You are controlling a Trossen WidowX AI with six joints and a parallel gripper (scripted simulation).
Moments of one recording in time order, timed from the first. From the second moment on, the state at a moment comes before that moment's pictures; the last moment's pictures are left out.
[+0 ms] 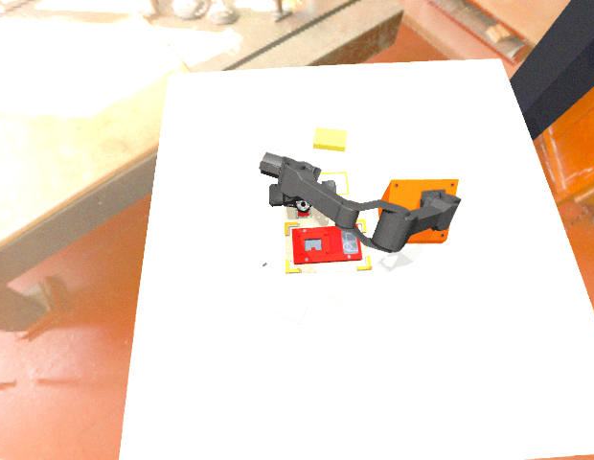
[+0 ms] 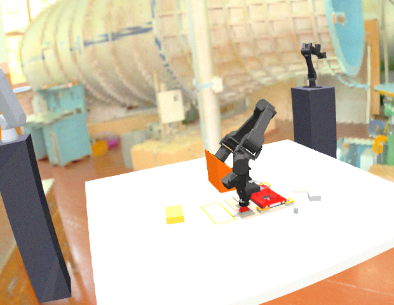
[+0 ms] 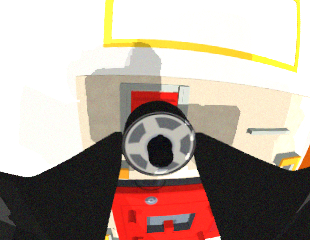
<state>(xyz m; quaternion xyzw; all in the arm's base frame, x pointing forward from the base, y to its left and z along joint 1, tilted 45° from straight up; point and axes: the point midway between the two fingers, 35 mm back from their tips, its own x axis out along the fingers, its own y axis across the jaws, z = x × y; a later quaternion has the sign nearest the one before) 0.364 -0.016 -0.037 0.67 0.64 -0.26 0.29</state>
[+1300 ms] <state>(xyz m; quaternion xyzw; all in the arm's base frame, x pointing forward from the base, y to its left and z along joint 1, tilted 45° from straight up) 0.364 -0.017 -0.034 0.66 0.64 -0.26 0.29</state>
